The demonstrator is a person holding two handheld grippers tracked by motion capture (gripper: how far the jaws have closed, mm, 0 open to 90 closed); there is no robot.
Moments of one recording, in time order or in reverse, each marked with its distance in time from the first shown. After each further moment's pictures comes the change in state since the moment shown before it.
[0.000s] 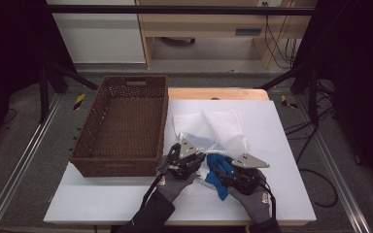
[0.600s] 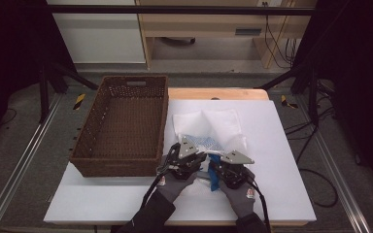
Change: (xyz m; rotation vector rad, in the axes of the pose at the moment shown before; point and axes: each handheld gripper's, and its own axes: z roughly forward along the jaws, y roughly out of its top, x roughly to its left) left arm -0.005 0.006 -0.007 -0.034 -0.022 -0.002; right arm 0.009 0.003 0.038 0.020 -0.086 0.030
